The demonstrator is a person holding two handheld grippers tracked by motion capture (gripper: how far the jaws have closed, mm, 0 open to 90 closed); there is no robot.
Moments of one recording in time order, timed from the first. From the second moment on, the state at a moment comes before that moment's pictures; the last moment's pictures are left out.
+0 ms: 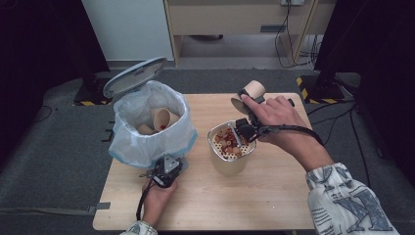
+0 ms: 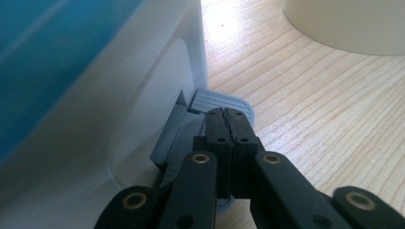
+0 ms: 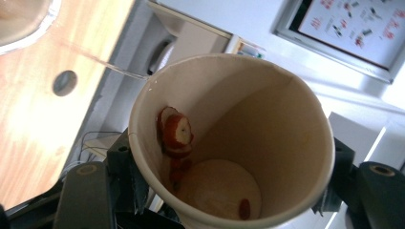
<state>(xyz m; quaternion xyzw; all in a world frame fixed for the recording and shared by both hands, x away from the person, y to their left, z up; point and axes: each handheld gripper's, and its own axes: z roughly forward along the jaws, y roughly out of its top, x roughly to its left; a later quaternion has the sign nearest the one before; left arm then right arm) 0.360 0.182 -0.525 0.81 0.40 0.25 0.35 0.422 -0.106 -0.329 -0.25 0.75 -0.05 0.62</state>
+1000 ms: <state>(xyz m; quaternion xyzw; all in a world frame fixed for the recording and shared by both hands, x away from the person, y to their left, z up) 0.360 0.182 -0.525 0.81 0.40 0.25 0.35 0.421 -0.103 -0.354 -0.28 0.75 -0.08 0.60</state>
